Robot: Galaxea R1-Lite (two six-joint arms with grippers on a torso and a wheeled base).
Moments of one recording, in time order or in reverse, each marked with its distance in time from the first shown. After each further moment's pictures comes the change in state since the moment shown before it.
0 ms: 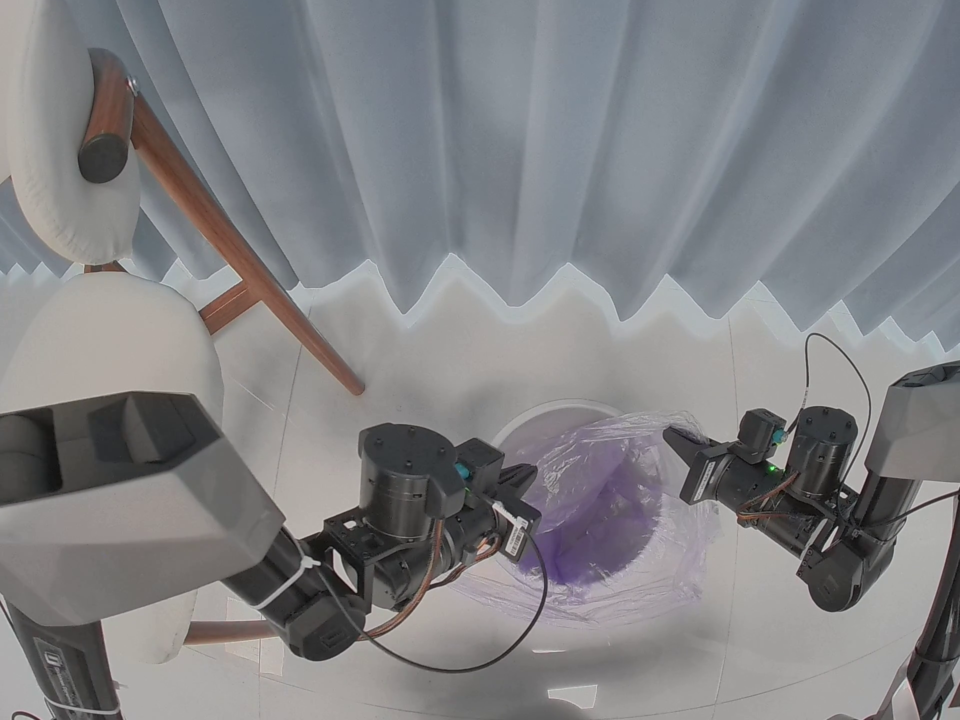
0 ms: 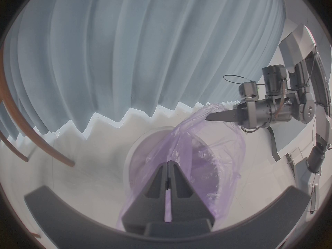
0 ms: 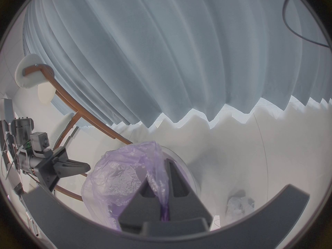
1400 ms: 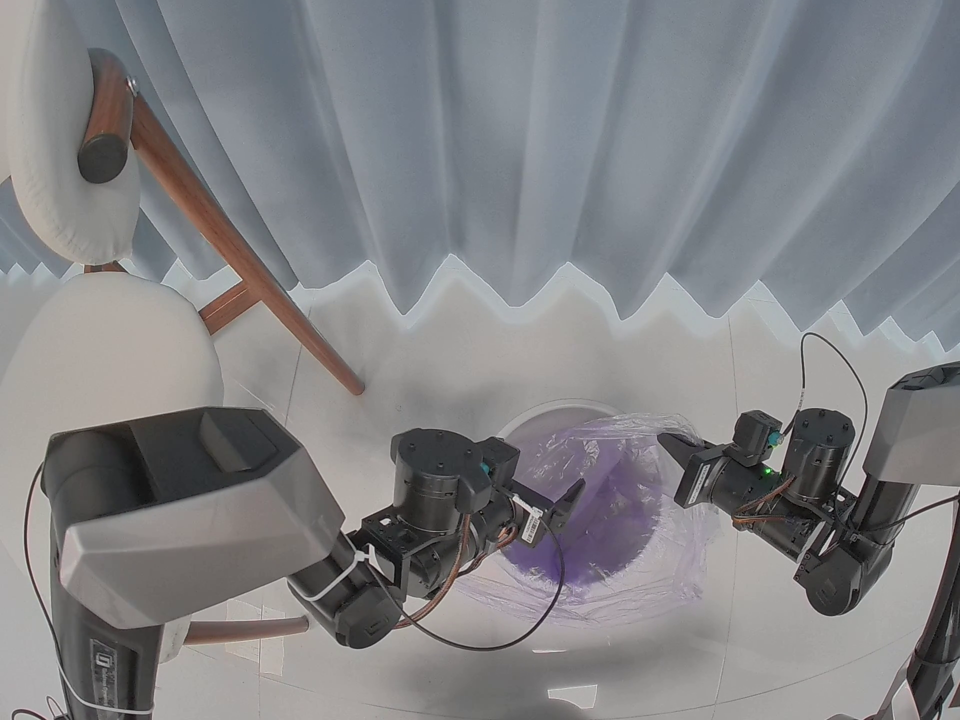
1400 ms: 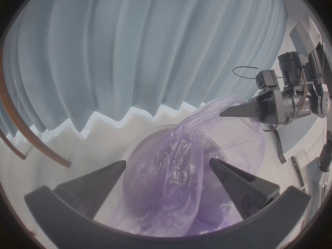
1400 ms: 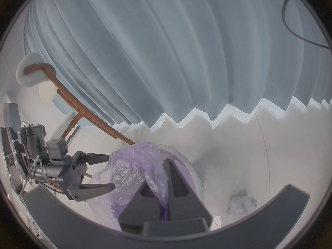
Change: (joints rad) left arm 0.015 0.146 -0.127 -0.051 0.020 0.001; right arm 0.026 -0.005 0.003 0.000 -0.017 0.000
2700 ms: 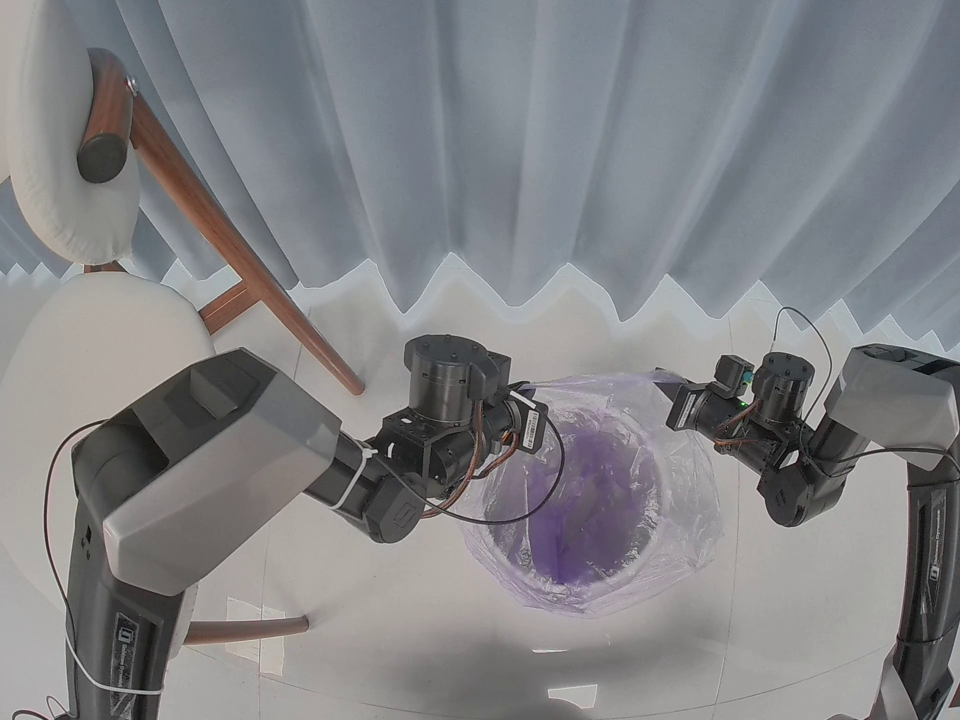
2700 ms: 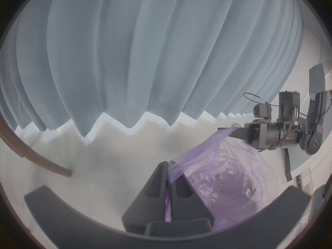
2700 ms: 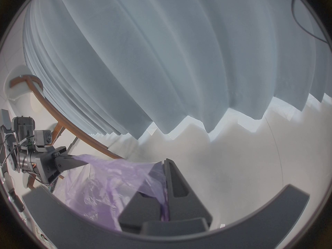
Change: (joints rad) left arm 0.121 0.088 -0.453 0.356 -0.011 -0.072; right arm -0.204 0.256 -0.541 0.221 0.189 0.025
